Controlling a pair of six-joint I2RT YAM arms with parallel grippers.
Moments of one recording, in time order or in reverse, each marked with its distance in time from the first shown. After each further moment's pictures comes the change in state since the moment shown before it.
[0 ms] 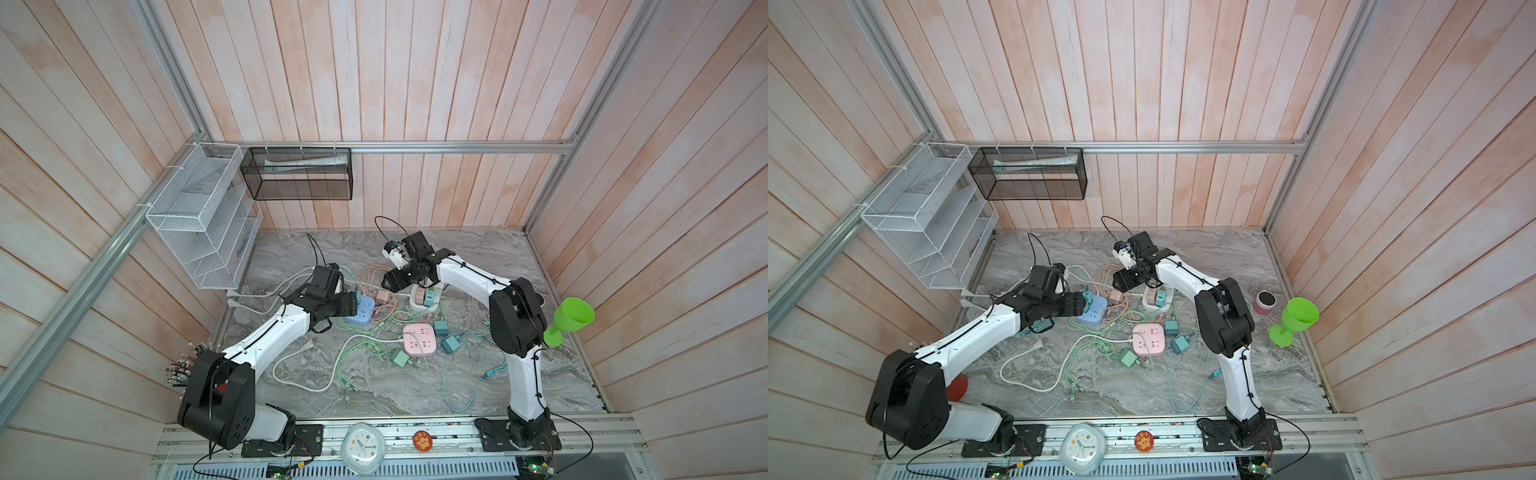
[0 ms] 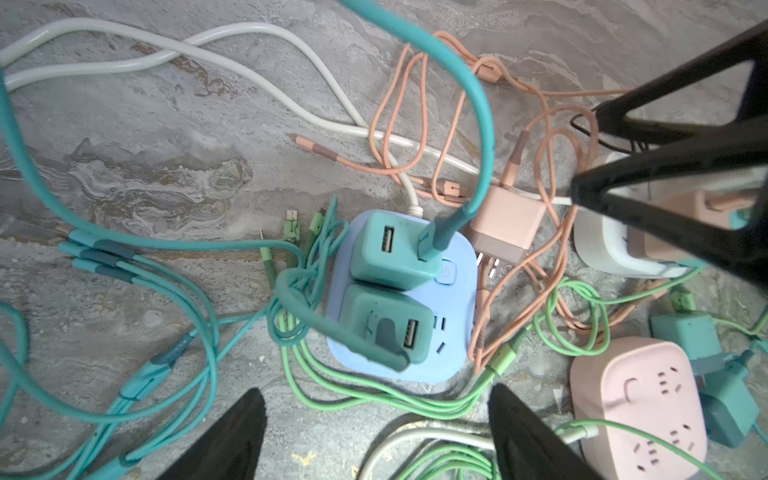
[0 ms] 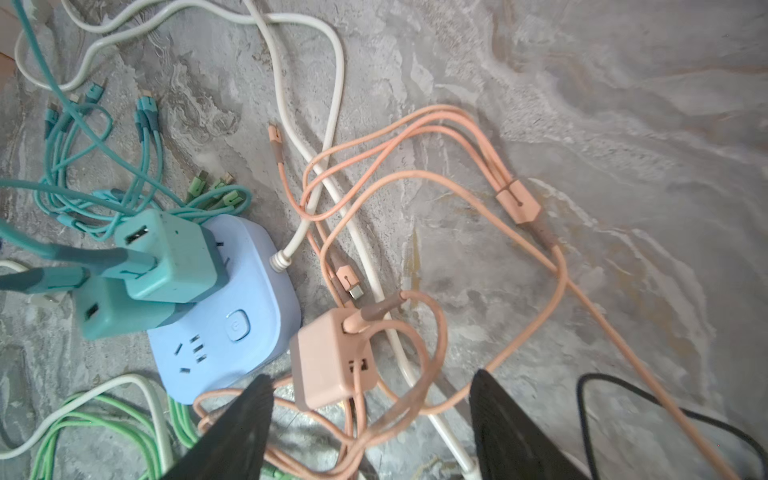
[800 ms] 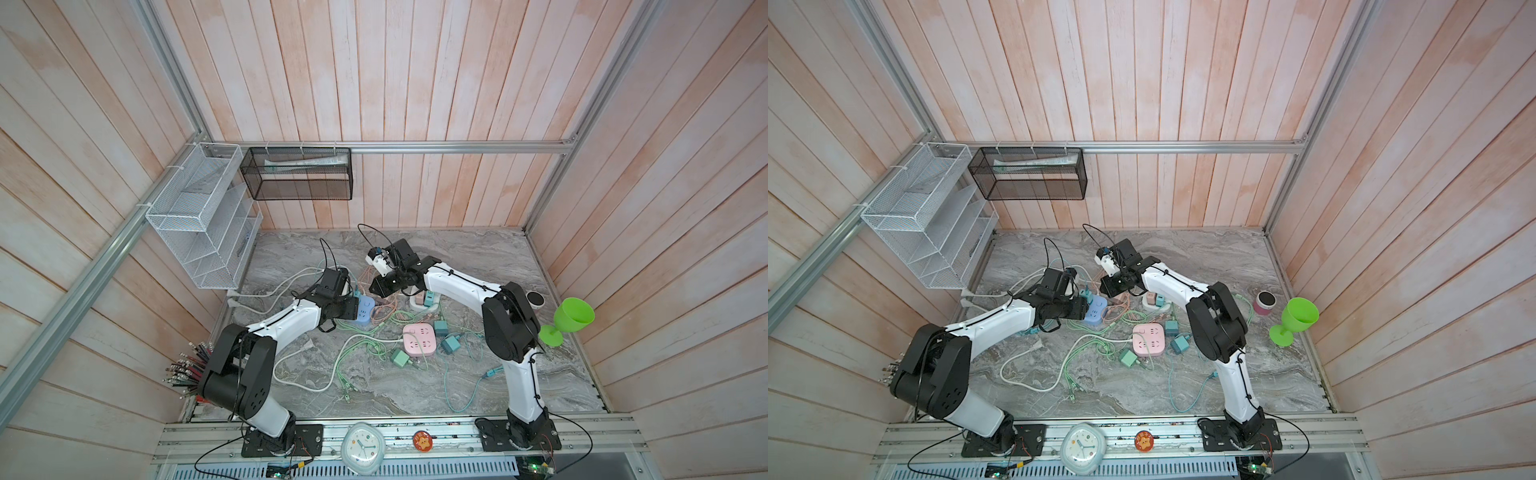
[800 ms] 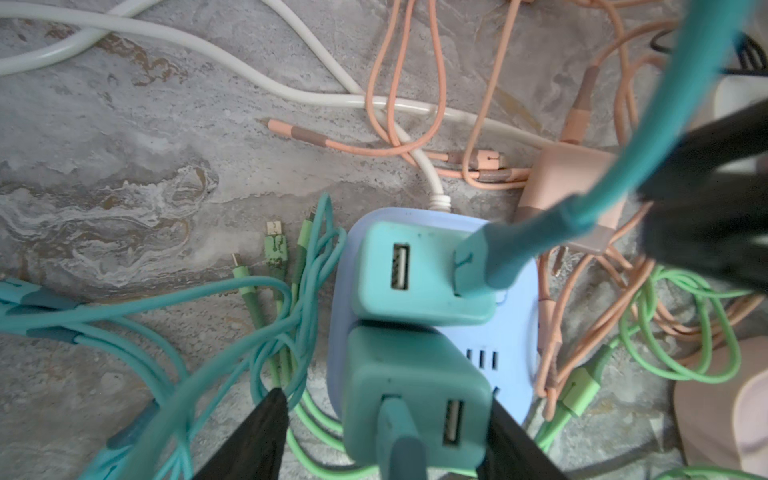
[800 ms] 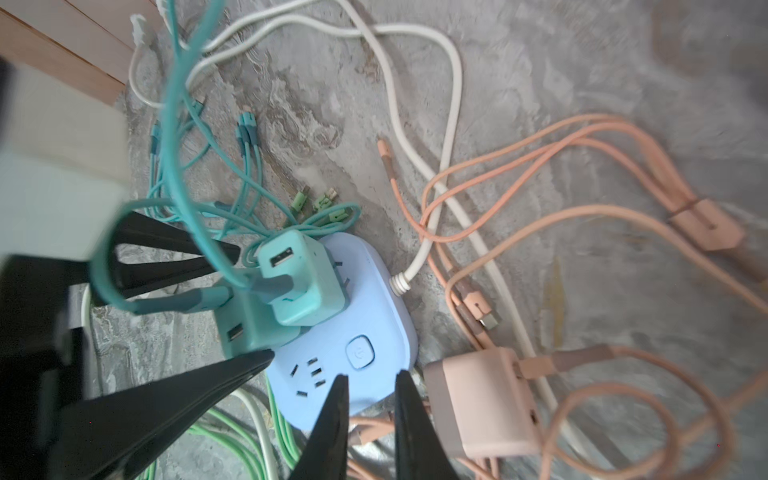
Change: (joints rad) left arm -0.004 0.172 -0.001 0.118 -0.023 0.124; right arm 0.116 0.043 -0.003 0.064 -0.063 0.127
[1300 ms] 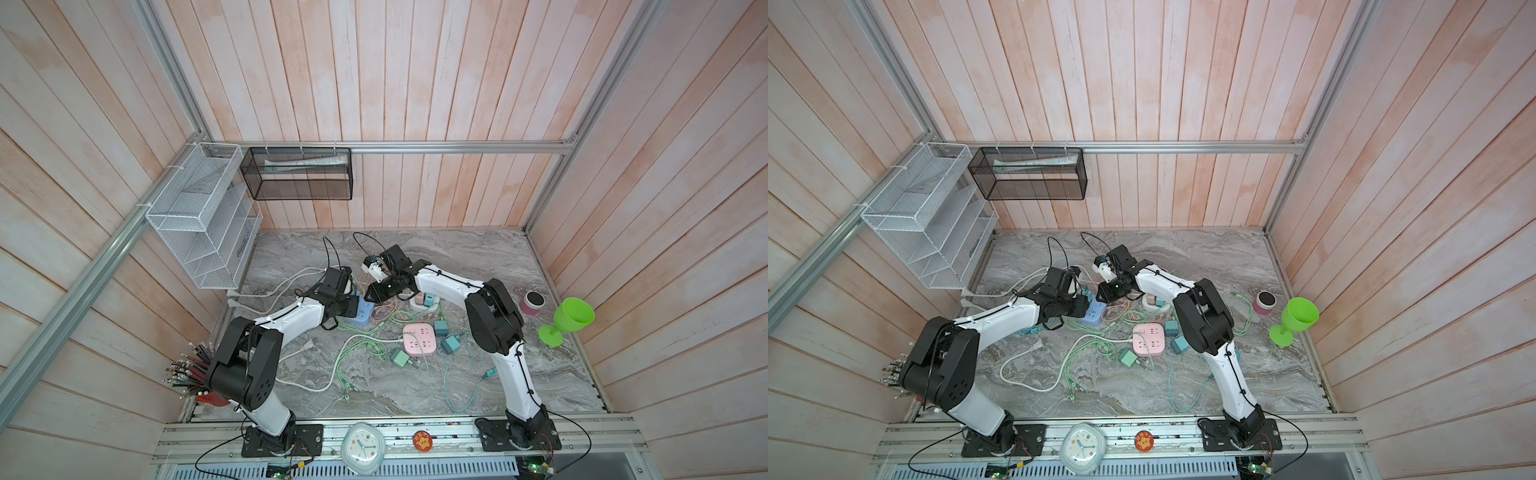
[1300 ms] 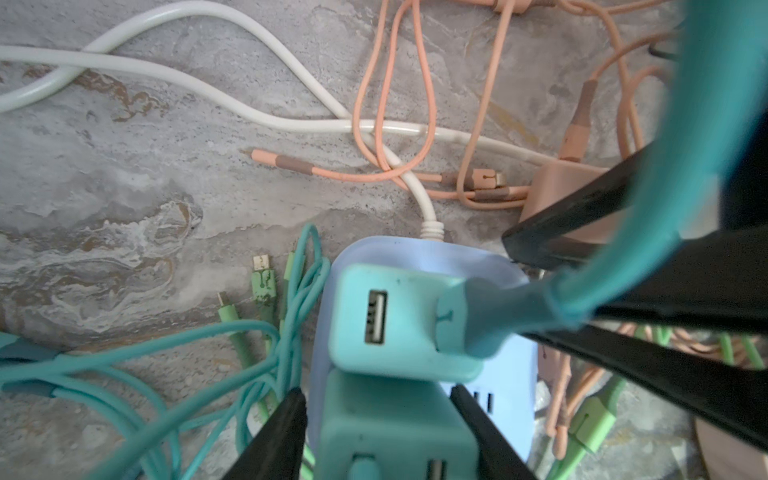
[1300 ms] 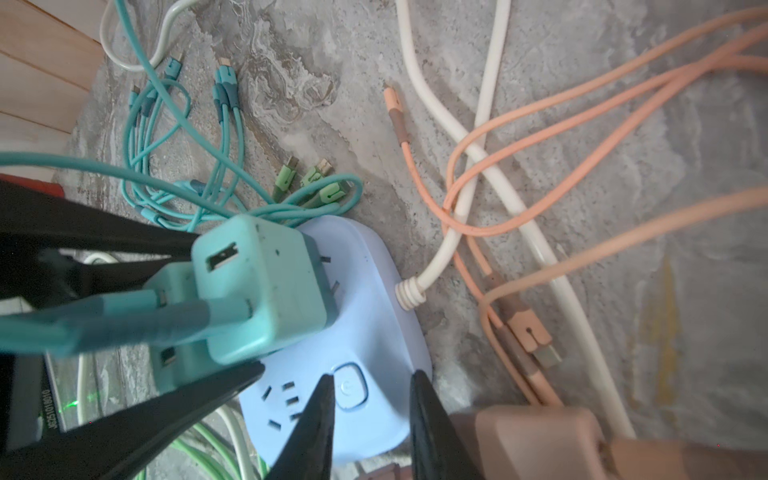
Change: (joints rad) left arm 0.000 0.057 0.015 0.059 0.005 0.037; right arm -0.001 0.116 0.064 -0.010 -0.081 0.007
